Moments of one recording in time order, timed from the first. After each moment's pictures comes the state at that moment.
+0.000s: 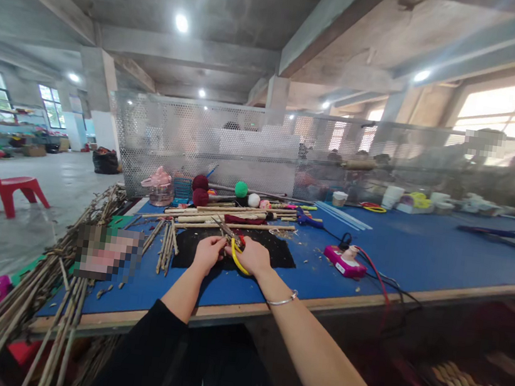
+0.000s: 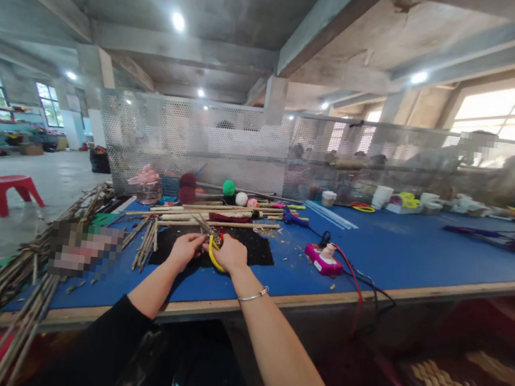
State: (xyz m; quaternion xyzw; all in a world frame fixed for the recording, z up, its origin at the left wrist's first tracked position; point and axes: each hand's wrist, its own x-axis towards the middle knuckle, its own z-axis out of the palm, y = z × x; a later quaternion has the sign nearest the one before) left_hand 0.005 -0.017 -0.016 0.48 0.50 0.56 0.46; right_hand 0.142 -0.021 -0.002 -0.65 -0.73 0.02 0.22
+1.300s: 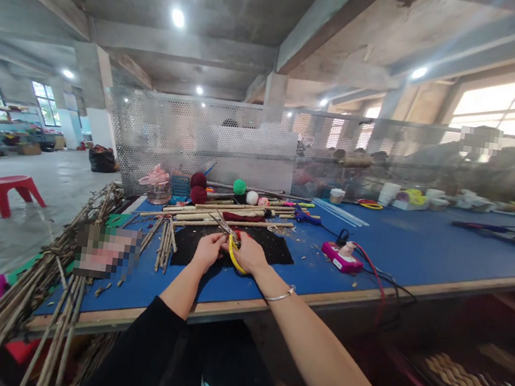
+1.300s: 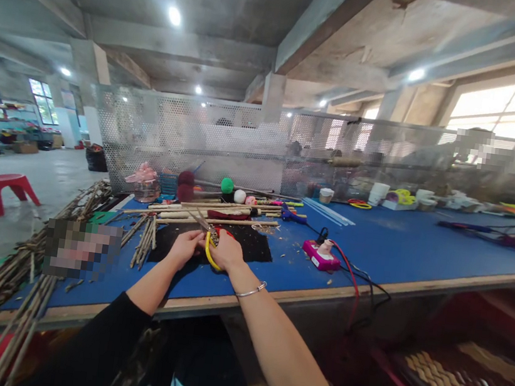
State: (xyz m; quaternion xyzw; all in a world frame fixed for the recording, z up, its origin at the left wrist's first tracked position) left_hand 0.006 -0.020 -0.013 0.52 0.49 0.53 0.46; right_hand 0.140 -0.021 -0.004 -0.60 -0.76 0.05 0.25
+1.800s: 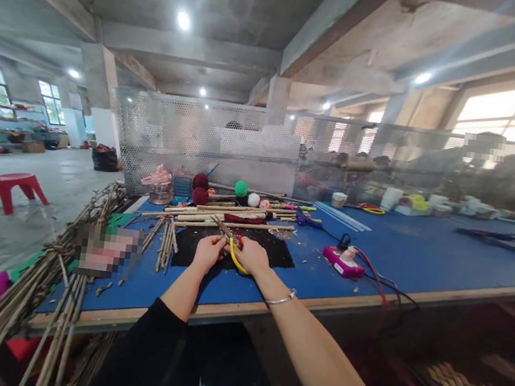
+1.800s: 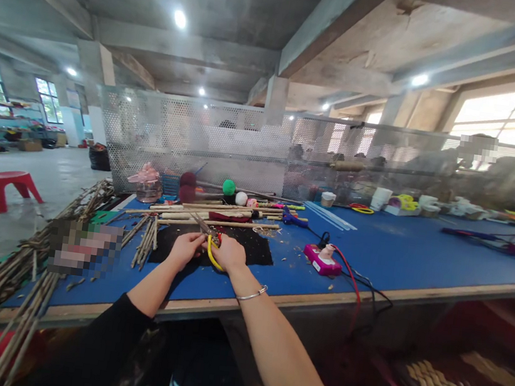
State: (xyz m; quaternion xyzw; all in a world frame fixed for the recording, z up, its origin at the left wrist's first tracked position) left_hand 0.005 -0.020 -0.014 0.52 0.50 0.53 0.44; right_hand 0.142 -0.019 -0.004 -0.63 -0.75 0.02 0.22
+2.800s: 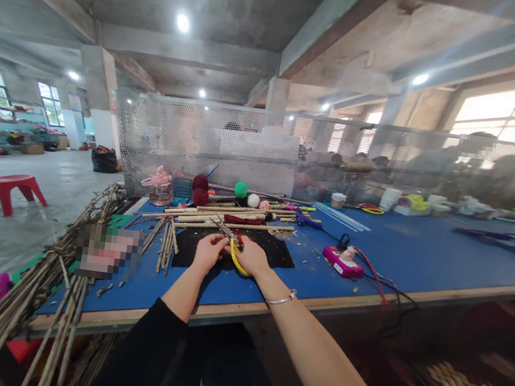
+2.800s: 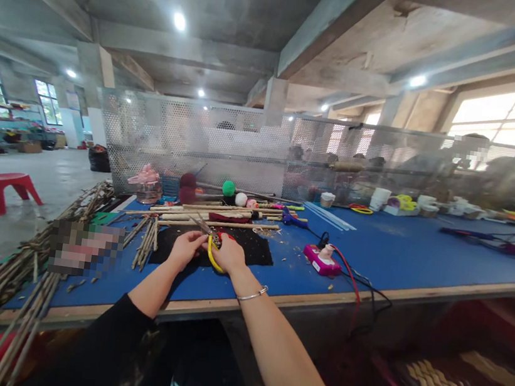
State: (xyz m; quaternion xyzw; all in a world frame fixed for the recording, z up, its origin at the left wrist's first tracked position) left_hand 0.005 -0.016 -0.018 0.50 0.49 0.56 0.43; right_hand 0.143 -0.015 -0.010 -0.60 -0.76 0.04 0.26
